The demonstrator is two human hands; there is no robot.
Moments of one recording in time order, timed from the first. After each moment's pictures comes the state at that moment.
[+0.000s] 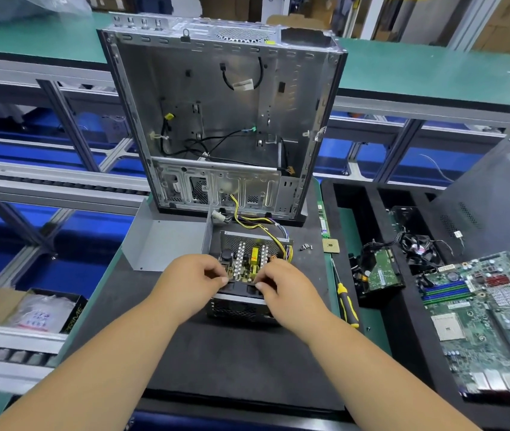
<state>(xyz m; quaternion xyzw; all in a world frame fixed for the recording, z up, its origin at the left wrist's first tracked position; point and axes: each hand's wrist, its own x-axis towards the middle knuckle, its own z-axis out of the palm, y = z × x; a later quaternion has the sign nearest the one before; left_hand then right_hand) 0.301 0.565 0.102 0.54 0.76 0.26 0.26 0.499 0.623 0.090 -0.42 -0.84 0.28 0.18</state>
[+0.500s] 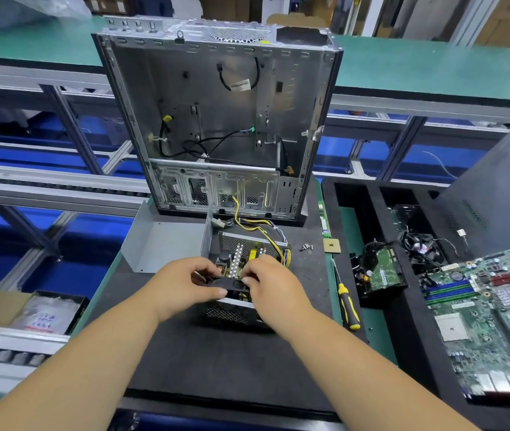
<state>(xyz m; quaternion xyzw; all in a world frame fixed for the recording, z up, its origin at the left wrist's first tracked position) 0.283 0.560 0.107 0.52 0.71 0.29 0.38 0.474 0.621 0.094 -0.44 -0.84 0.27 0.18</state>
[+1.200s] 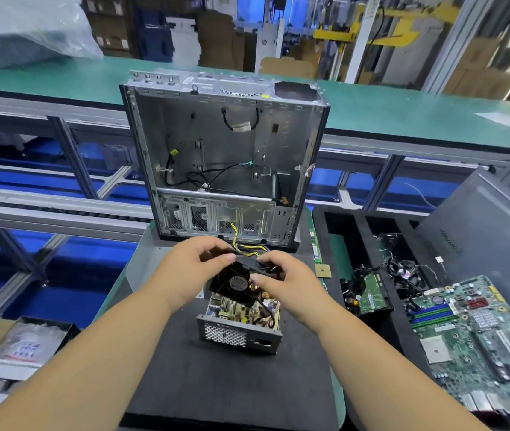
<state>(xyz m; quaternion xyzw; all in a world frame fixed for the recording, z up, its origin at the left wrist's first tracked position) 0.292 0.581 0.169 0.54 0.65 0.44 0.31 0.496 0.635 0.160 -0.43 -0.73 0.47 0.27</state>
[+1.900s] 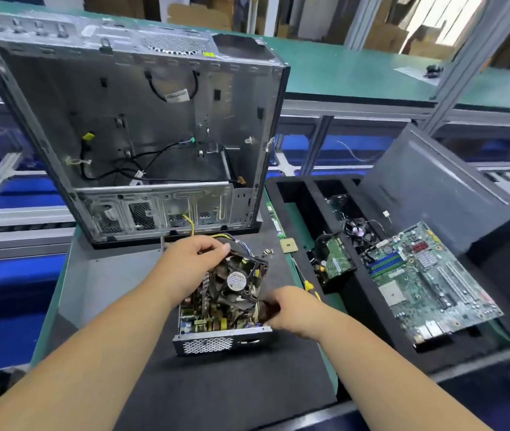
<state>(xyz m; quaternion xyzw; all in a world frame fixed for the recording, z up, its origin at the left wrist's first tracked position) 0.297 0.653 0.123 0.56 0.61 0.35 0.43 0.527 0.636 0.103 -0.59 -0.73 0.33 -0.07</state>
